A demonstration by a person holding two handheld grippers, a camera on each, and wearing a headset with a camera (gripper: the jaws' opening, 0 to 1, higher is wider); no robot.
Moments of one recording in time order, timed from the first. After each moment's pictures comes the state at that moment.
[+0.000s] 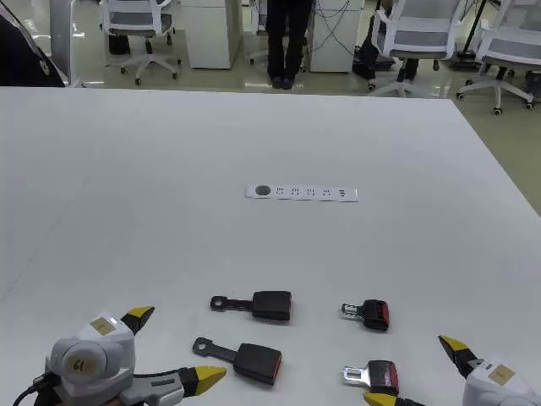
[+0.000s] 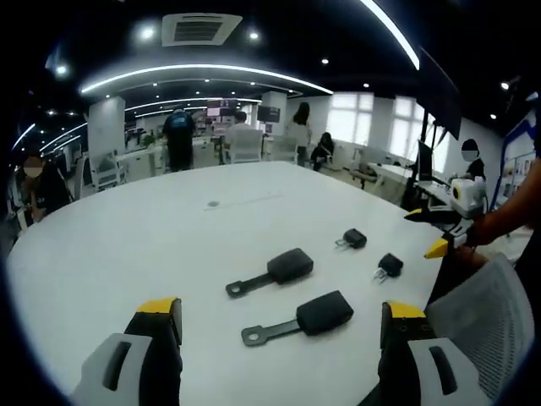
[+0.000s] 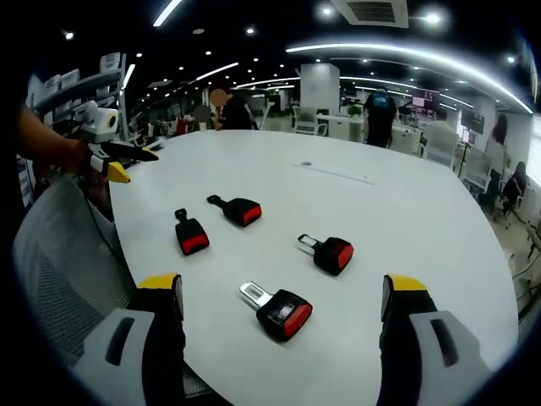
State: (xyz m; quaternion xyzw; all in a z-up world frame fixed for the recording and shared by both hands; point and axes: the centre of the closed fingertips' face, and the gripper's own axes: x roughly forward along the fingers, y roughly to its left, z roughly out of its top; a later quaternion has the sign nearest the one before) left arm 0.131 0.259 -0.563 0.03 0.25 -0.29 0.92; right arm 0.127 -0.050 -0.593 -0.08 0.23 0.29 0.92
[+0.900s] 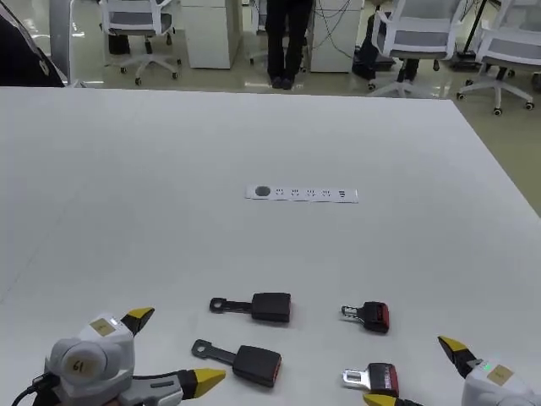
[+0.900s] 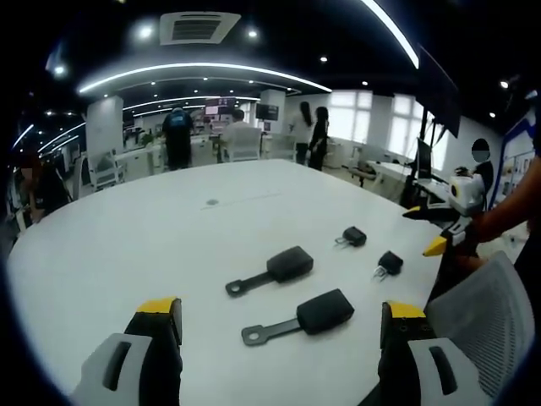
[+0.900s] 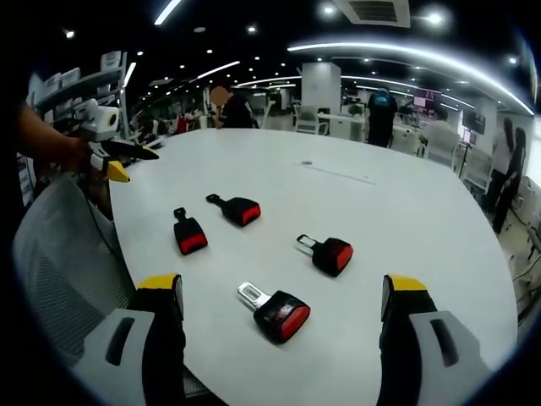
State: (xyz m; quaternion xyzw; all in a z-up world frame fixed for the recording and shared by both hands) left arm 0.133 0.258 -0.567 0.03 0.25 -0.29 0.92; right arm 0.127 -0.051 -0.597 -0.07 0.24 0.29 0.92
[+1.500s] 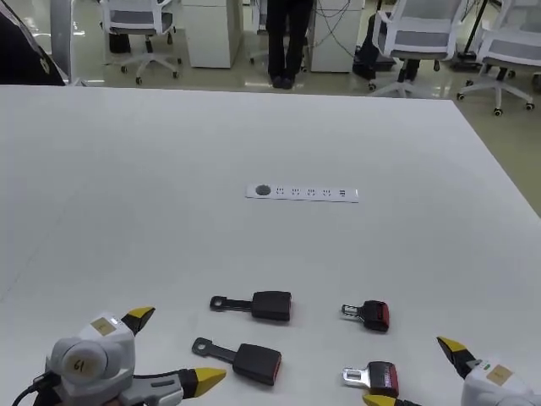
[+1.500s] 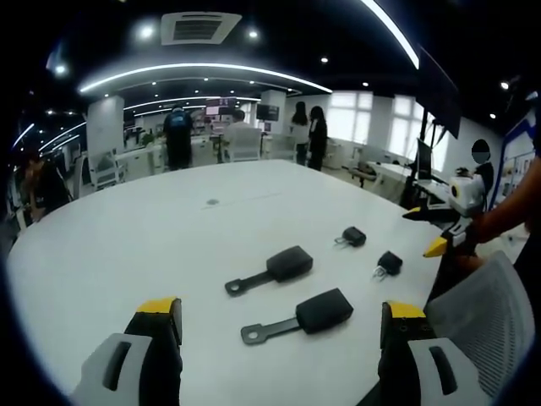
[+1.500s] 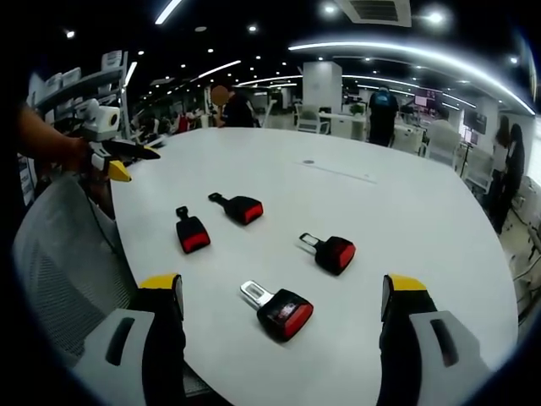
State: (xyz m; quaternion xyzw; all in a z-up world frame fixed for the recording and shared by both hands) left arm 0.131 0.260 -0.570 0.03 0.25 -0.29 0.92; right arm 0.124 -0.049 -0.596 -0.07 0.24 0.30 0.92
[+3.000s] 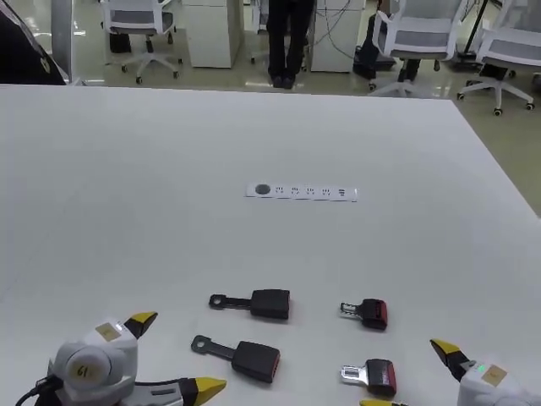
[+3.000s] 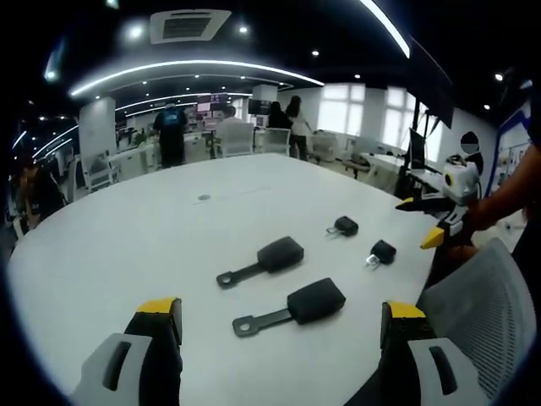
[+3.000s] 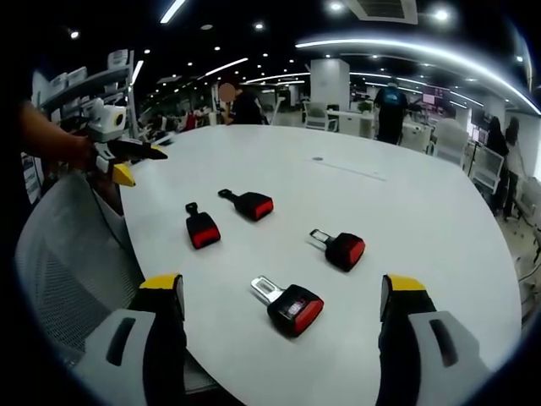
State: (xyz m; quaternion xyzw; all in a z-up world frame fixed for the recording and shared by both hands) left arm 0.120 0.252 -0.576 0.04 0.26 -0.31 0.91; right arm 0.116 -0.045 -0.600 -0.07 0.25 0.32 0.91
